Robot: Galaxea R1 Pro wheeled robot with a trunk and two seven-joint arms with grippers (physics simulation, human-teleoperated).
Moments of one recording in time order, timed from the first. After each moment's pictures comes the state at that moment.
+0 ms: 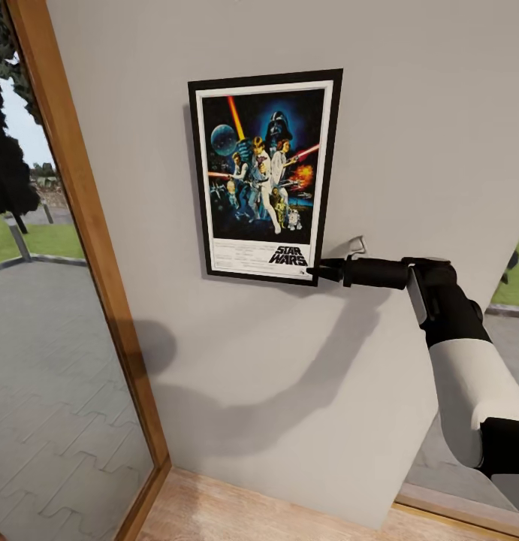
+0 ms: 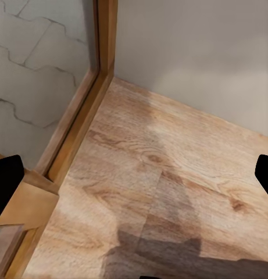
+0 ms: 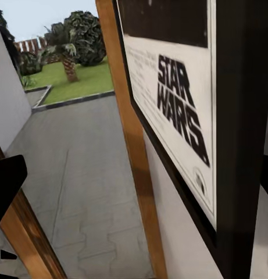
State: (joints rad) left arm 0.04 0.21 0.43 -0.82 0.03 0.04 -0.45; right arm -1.13 -0.15 -0.09 -0.96 0.02 0.63 1.35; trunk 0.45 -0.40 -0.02
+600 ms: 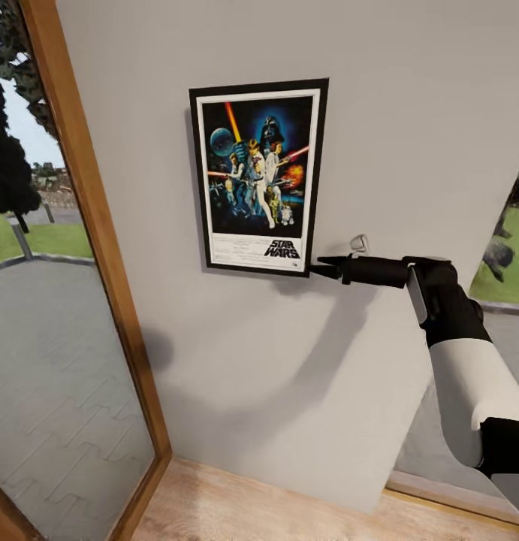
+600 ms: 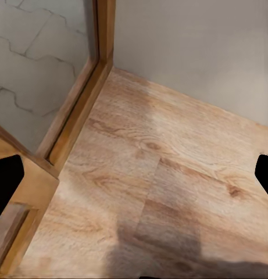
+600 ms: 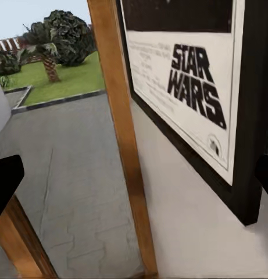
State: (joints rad) left arm 0.04 0.21 0.42 -0.82 0.03 0.04 -0.45; right arm -1.13 -0.15 -0.10 -0.96 0.02 0.62 1.28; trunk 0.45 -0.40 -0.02
